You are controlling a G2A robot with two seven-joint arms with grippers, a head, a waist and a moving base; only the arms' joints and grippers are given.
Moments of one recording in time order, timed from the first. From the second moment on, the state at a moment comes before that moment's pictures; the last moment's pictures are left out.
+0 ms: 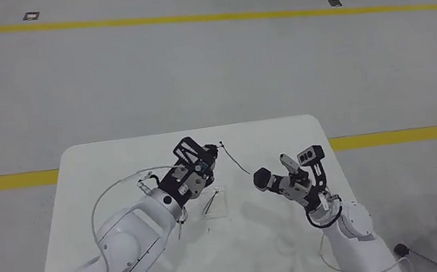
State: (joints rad) left arm 1.33 -1.22 -0.93 -2.03 1.44 -0.09 -0.45; right arm -1.64 -1.16 1.54 -1.61 0.71 -0.29 0.95
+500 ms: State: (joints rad) left arm 1.42 -1.25 -0.94 -1.97 1.35 0.34 -0.57; right arm -1.66 -1.19 1.65 -1.71 0.29 -0.34 0.82
